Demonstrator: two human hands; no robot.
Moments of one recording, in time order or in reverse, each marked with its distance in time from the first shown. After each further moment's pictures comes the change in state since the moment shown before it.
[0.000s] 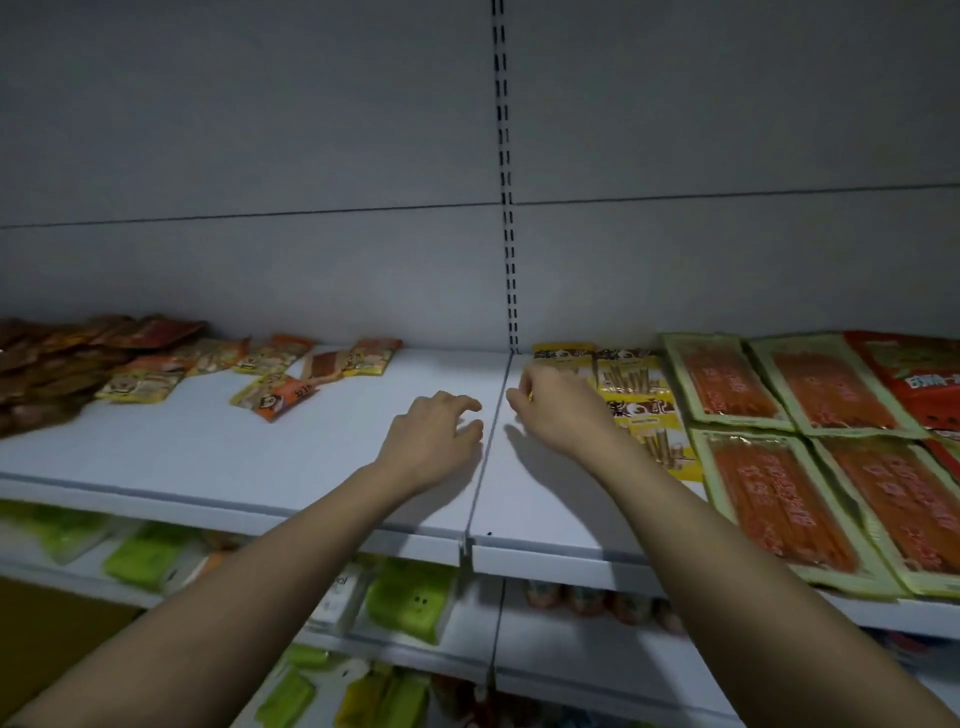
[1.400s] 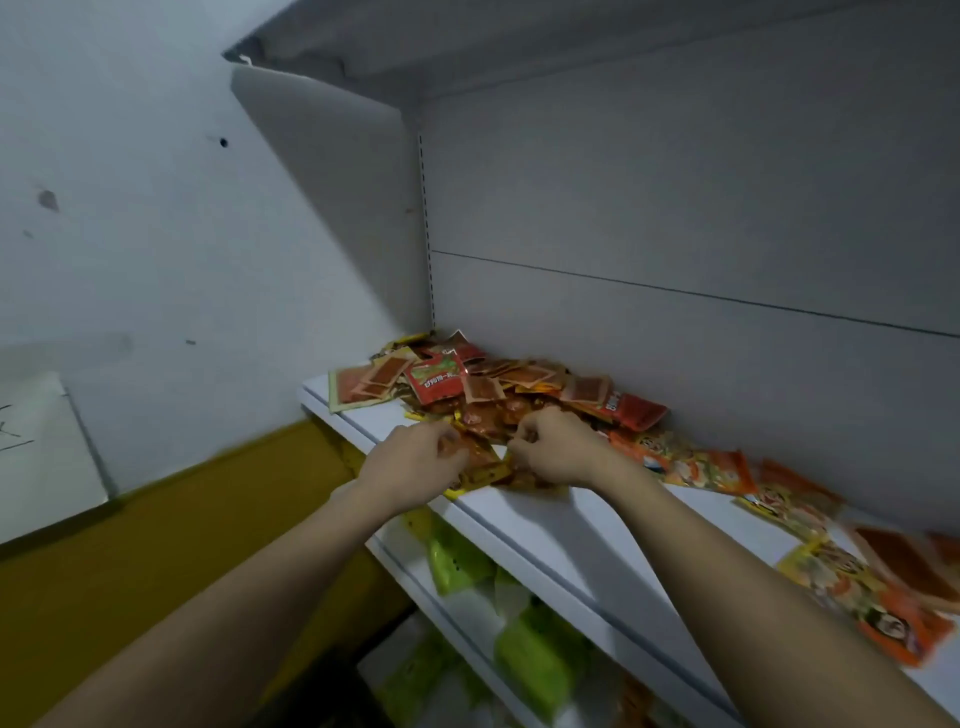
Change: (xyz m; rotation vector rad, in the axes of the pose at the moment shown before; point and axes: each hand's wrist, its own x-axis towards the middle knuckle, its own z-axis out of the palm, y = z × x) left_hand -0.140 -0.554 -0.264 -0.016 0.243 -0.599; right_hand 0.155 -0.558 0.290 0.086 -0.468 -0.555
